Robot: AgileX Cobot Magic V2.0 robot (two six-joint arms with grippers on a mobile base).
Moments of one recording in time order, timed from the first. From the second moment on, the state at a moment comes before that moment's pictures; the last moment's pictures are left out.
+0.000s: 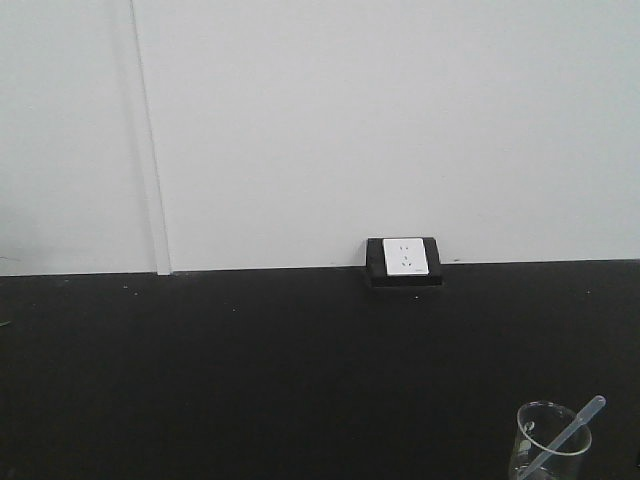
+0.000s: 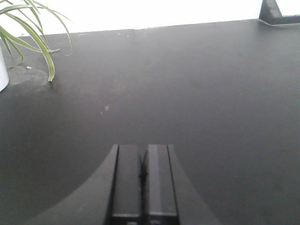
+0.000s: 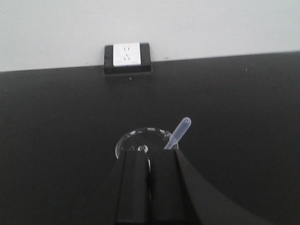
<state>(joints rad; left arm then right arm) -0.07 -0.01 0.03 -0.02 0.01 0.05 0.02 0.89 -0.25 -0.02 -0.32 0.08</state>
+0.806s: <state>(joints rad) -0.07 -0.01 0.03 -0.02 0.01 0.05 0.02 1.53 -0.33 0.24 -0.93 0.11</state>
